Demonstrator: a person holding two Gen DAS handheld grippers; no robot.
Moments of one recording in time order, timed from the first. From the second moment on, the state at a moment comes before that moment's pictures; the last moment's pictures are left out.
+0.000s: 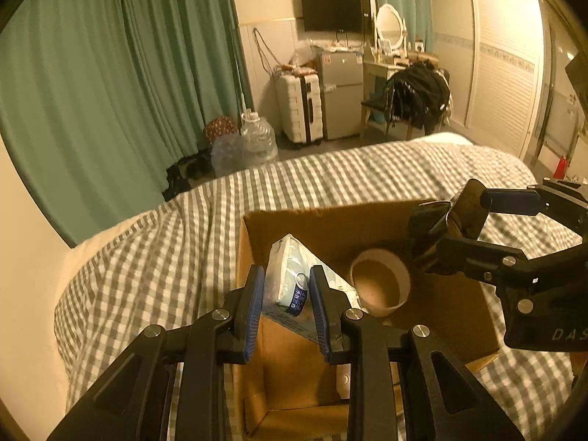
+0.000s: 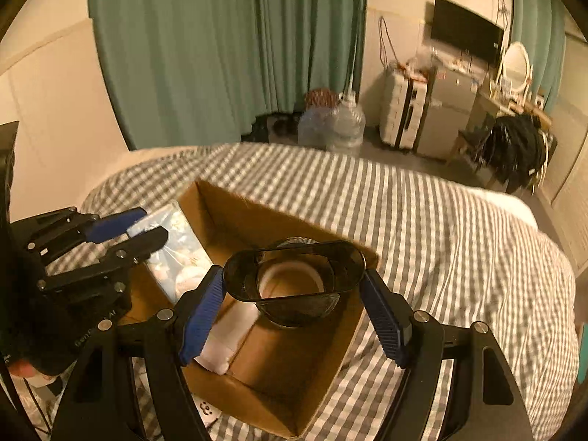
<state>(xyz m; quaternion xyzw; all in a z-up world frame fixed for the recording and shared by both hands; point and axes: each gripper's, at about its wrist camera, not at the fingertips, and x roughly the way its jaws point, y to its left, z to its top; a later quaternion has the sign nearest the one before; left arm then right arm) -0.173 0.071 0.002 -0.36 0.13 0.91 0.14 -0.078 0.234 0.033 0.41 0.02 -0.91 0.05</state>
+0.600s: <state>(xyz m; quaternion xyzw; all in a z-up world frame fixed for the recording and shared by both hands) -0.178 0.082 -0.027 -0.39 0.14 0.90 0.15 -0.077 0.234 0.012 0.43 0.00 -0.90 0.05</state>
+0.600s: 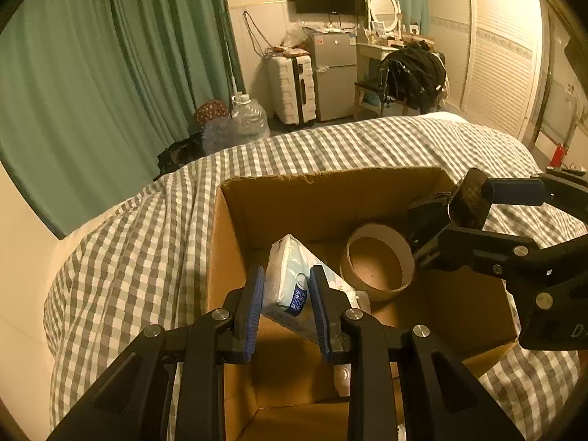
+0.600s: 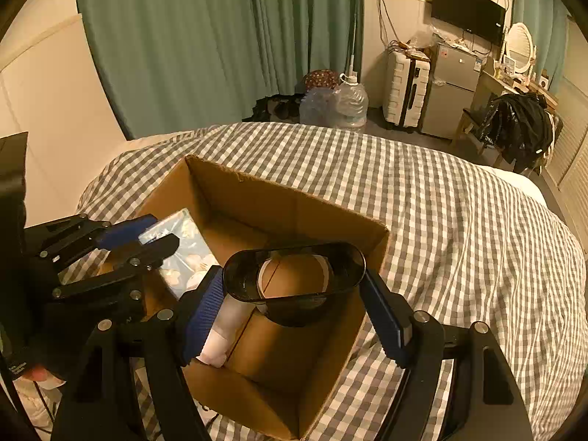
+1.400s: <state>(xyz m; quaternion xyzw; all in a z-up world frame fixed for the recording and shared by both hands) -0.152 0.061 0.004 -0.37 0.10 0.91 0.15 -0.045 0.235 0.052 0.38 0.00 -0.92 0.04</state>
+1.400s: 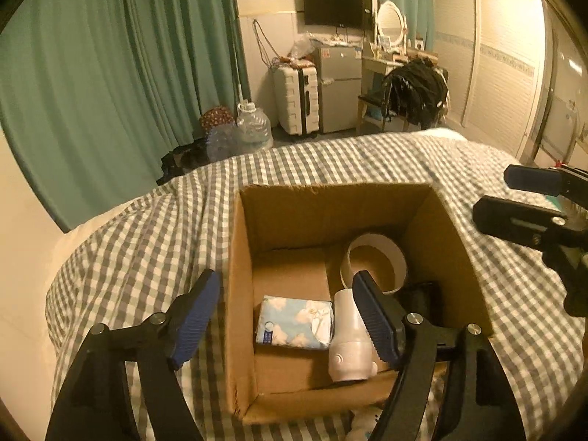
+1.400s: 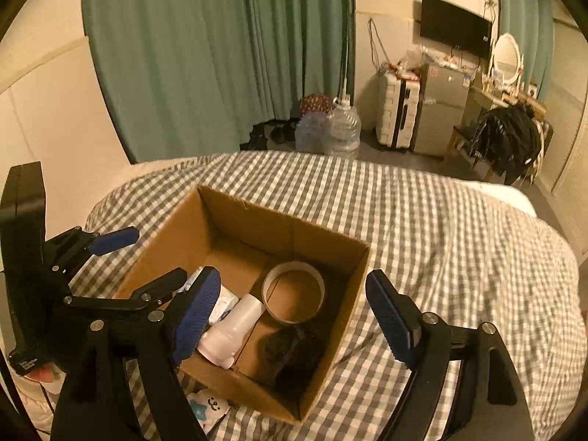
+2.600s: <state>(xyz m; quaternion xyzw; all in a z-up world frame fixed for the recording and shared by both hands) 0.049 -0.042 0.014 -0.37 0.03 0.92 0.11 0.161 0.154 0.060 0.40 0.05 -0.92 0.06</state>
